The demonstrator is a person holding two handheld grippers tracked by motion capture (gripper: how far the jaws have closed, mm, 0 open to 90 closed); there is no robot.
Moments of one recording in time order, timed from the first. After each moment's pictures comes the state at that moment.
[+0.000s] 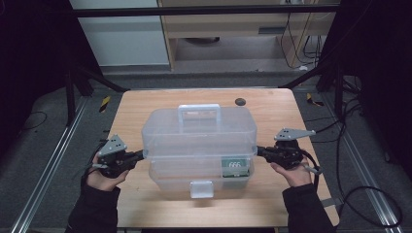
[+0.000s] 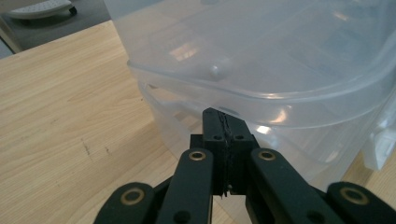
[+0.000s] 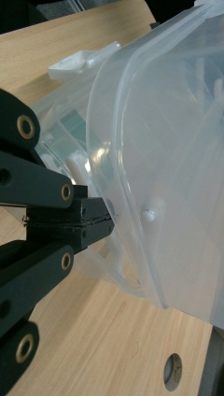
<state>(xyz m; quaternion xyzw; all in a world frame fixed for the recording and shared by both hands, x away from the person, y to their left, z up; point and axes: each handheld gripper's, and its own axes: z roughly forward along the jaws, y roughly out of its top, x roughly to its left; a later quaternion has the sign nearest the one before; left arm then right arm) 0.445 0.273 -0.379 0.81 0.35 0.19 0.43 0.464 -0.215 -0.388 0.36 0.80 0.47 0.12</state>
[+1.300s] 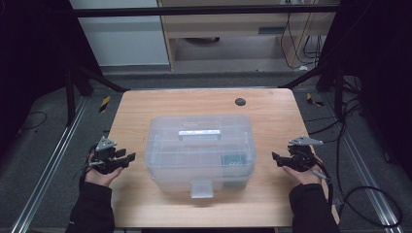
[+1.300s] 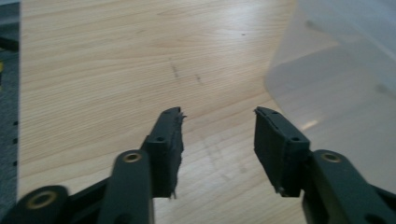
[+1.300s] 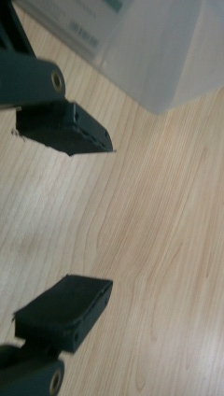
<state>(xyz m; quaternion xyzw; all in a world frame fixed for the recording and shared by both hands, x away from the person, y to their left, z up) 0.484 0.329 -0.444 0.76 0.50 0.21 0.36 0.489 -0.277 -0.467 0.51 0.75 0.35 0.24</state>
